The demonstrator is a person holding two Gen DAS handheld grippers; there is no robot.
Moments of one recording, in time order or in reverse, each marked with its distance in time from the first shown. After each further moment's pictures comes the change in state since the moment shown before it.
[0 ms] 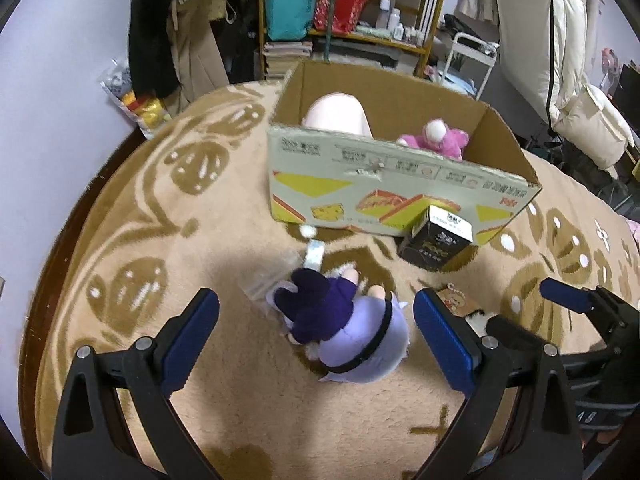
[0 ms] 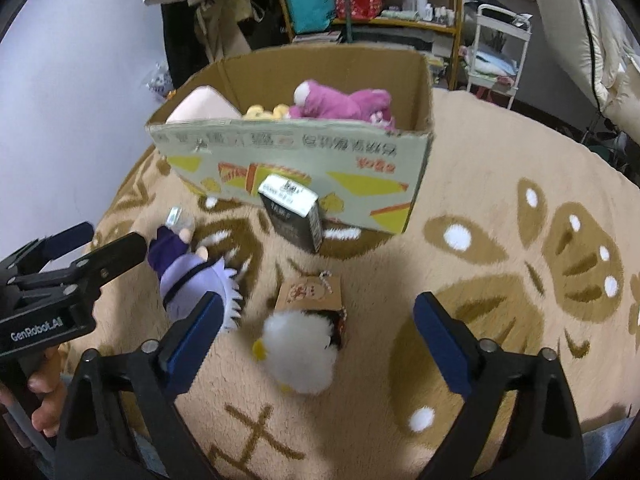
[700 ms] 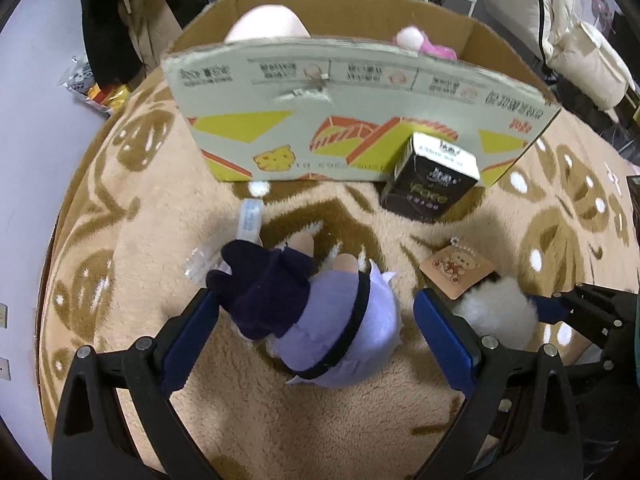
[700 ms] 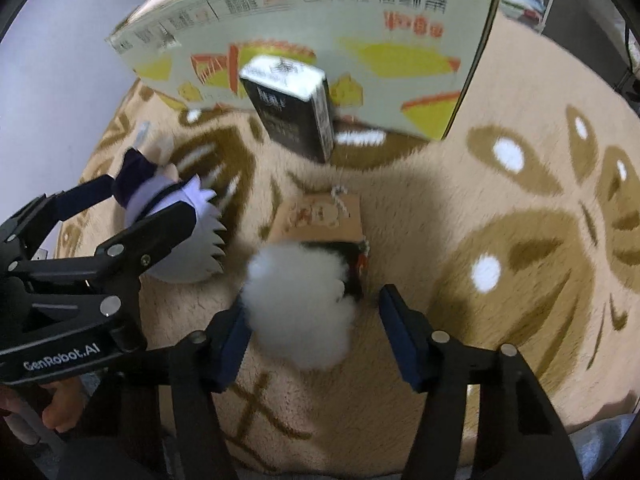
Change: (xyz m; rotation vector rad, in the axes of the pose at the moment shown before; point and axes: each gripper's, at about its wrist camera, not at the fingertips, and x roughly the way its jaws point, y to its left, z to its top) left arm 0.057 -0.034 -0.009 0.130 0.164 0.015; right arm 0.058 -0.005 -0.016 0.028 0.286 0.052
